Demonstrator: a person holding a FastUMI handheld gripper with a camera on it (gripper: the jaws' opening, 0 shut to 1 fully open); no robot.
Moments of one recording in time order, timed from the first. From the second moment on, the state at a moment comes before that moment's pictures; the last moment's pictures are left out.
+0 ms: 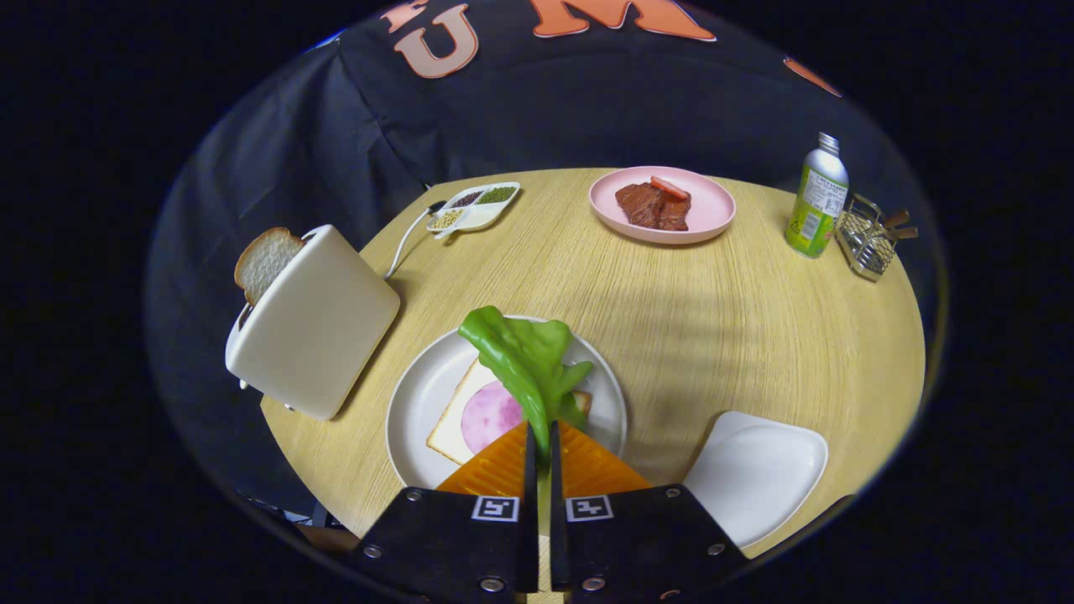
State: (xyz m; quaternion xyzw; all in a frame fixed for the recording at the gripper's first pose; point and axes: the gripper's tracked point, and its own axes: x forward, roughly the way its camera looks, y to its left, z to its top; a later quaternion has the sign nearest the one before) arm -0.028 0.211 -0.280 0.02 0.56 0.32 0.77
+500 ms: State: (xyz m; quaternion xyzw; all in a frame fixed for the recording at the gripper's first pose) arm -0.039 0.243 -0.281 0.00 0.56 0.34 0.76
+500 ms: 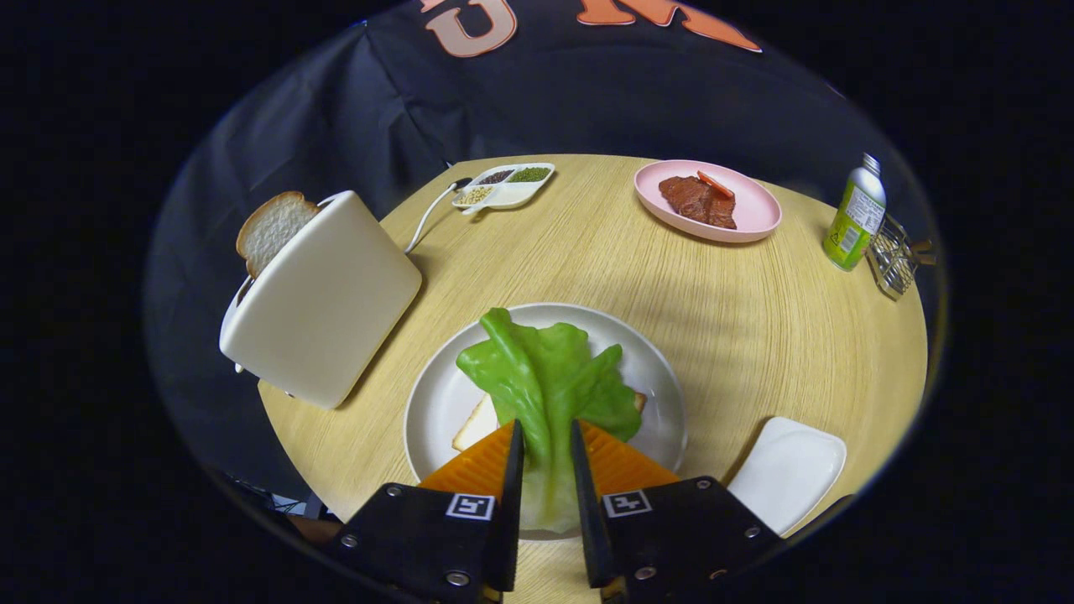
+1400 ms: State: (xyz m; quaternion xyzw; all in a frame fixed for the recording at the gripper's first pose) arm -0.033 0.329 -0.145 0.00 0.49 0.39 0.78
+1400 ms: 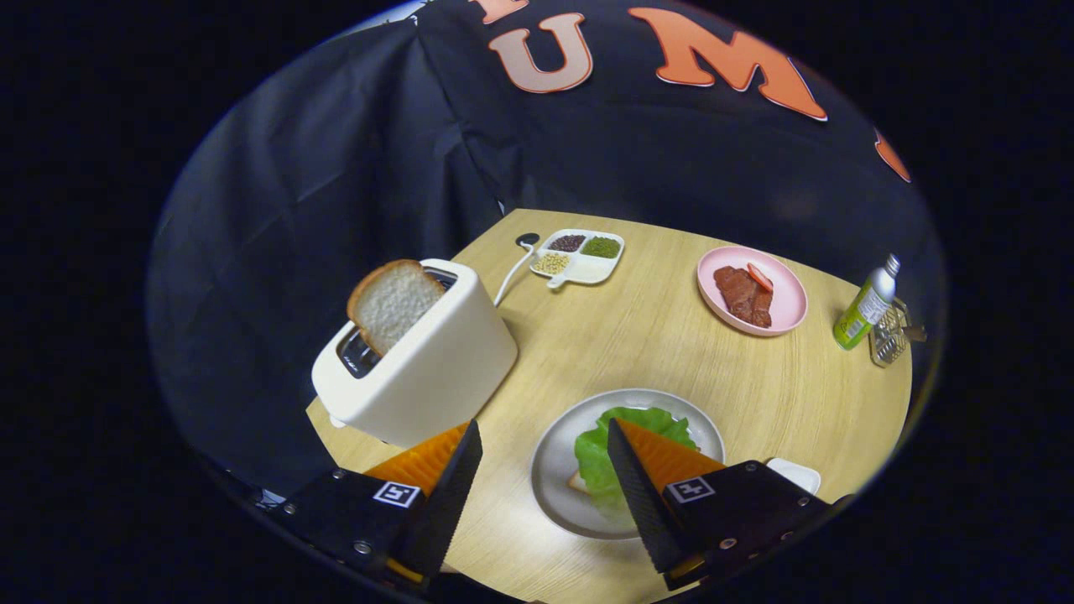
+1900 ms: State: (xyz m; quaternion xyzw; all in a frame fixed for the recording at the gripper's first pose) arm -0.041 0.420 -0.076 0.02 0.48 0.43 0.76
